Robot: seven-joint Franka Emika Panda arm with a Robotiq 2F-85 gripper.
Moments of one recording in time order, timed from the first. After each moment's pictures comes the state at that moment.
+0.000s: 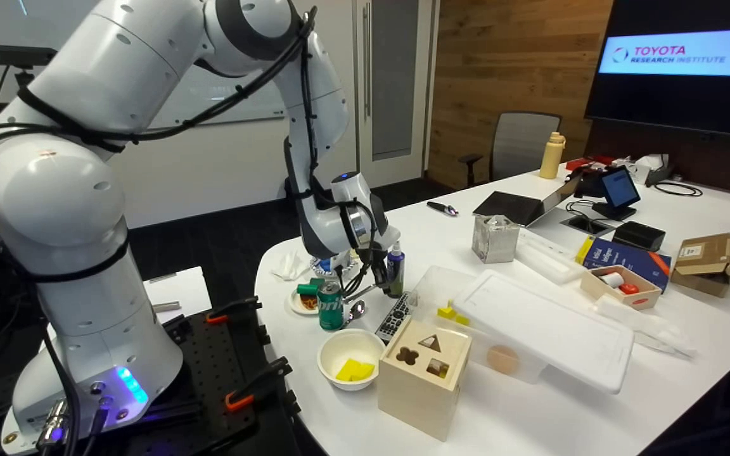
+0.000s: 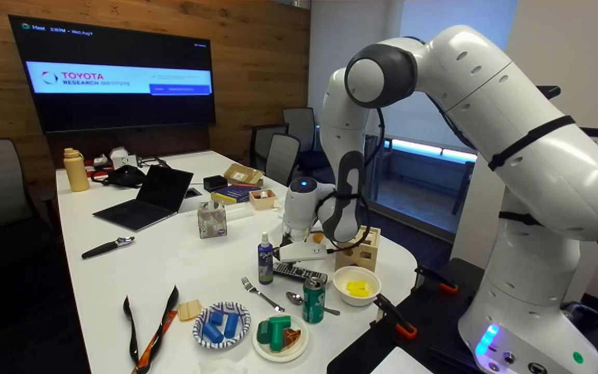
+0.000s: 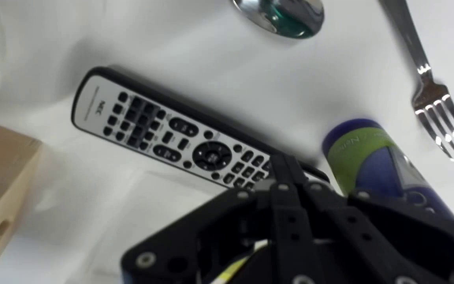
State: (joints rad) arm 0.37 0.80 -0.31 -2.13 -0.98 3.22 1.65
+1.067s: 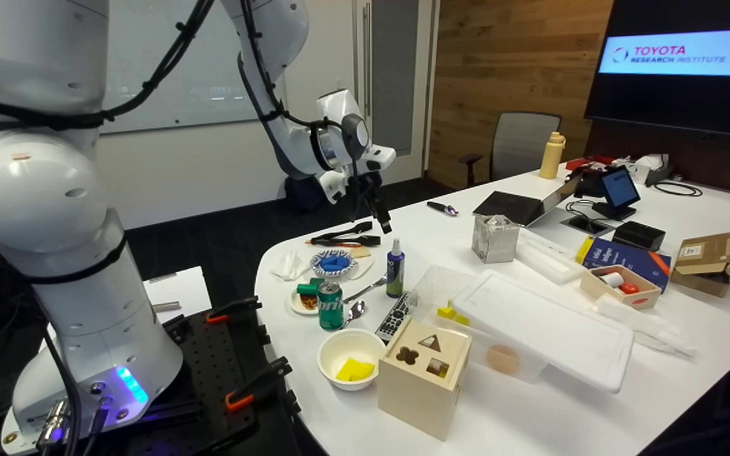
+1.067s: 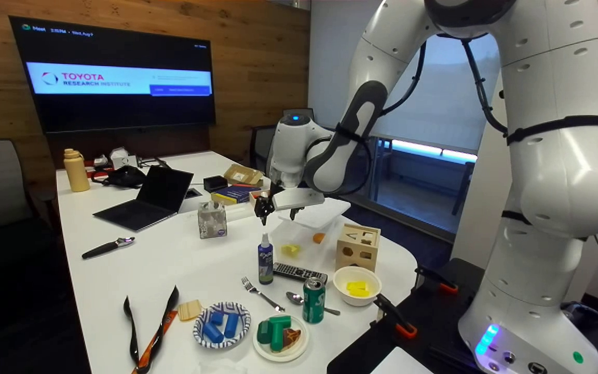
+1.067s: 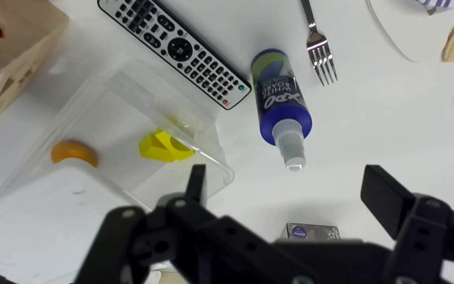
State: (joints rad) arm 0.19 0.32 -0.01 -2.32 -0.70 2.91 1.11
